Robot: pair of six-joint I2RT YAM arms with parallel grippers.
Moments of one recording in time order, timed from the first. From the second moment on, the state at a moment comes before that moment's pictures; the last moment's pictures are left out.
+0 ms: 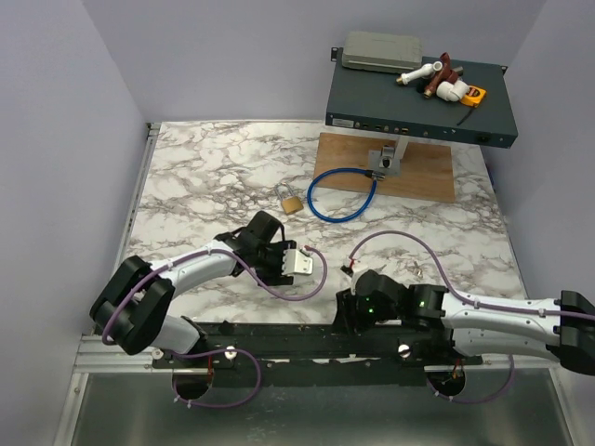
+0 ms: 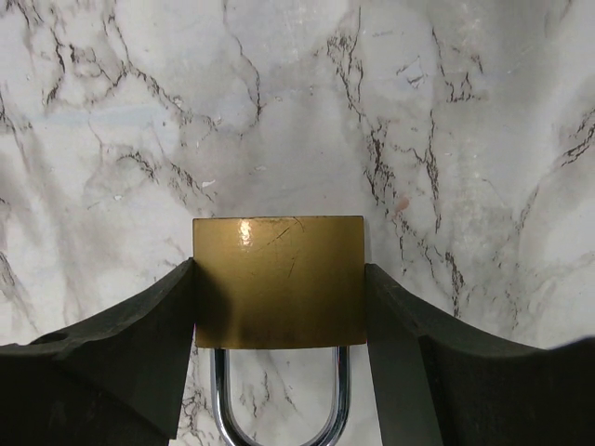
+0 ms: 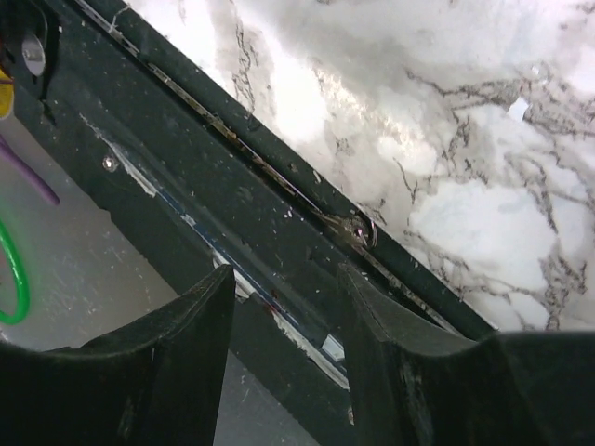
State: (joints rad) left arm -0.66 1.40 0.69 -0.35 0.43 0.93; right arm 1.18 0.96 0.43 -0.28 -0.08 0.77
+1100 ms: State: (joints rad) left arm -0.53 1.02 0.97 -0.95 0.61 0.80; right arm 1.46 1.42 0.60 -0.33 0.41 1.13
